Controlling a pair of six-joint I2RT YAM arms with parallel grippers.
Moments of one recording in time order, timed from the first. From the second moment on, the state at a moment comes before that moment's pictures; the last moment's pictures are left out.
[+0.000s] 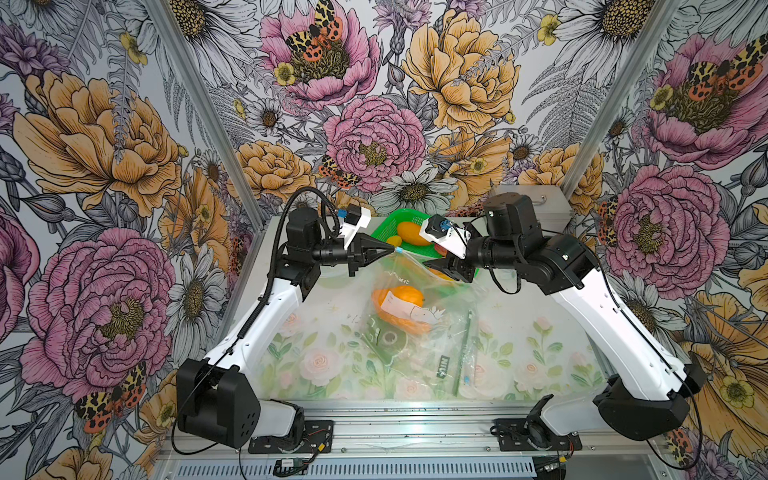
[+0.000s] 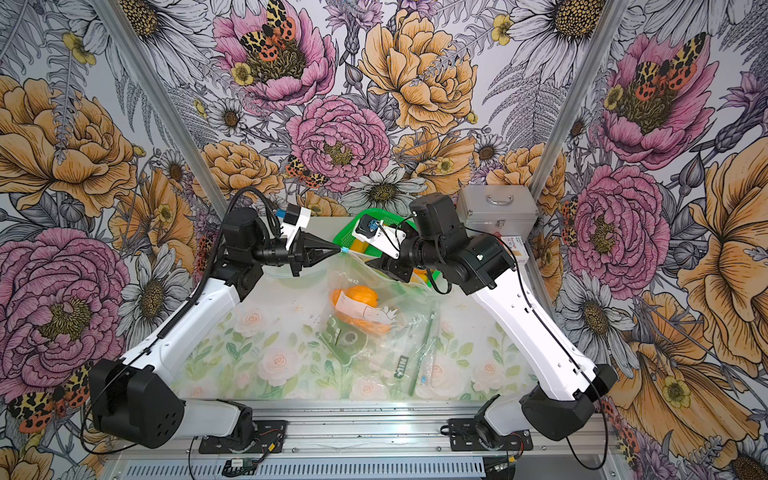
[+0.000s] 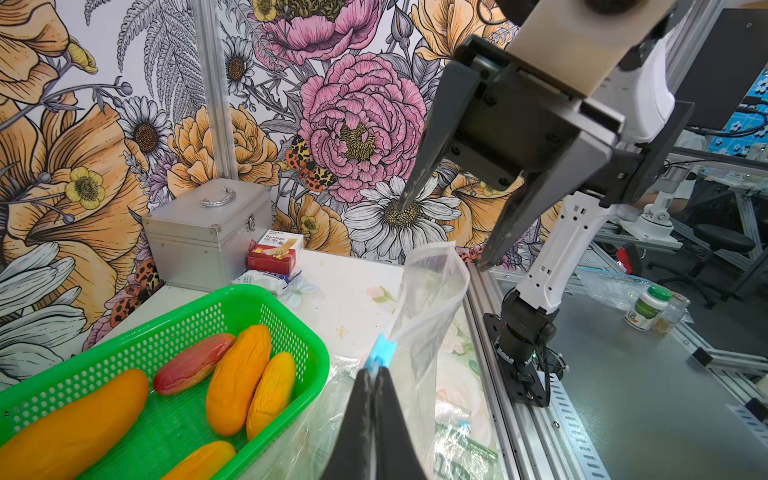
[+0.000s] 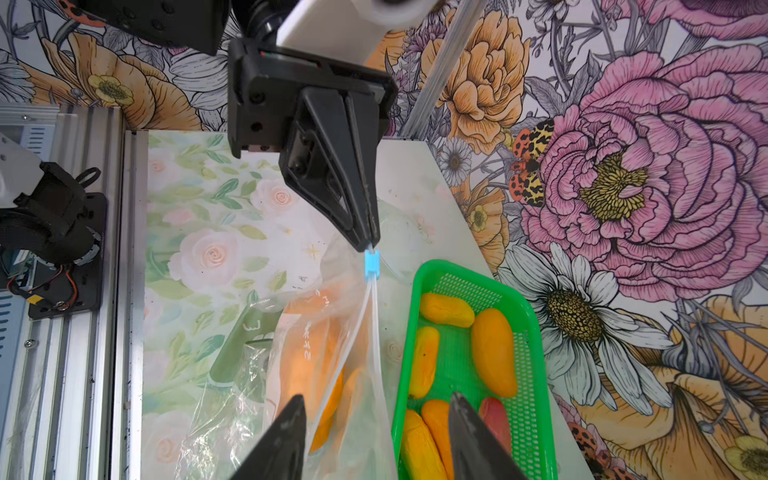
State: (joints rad) left arm -0.27 1.37 1.22 -0.08 1.19 0.07; right arm 0.66 1.42 1.85 -0.98 -0.35 -0.58
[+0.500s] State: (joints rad) left arm -0.29 1.26 1.24 -0.30 1.11 0.25; right arm 0.67 1.65 2.01 -0.96 -0.49 -0.58
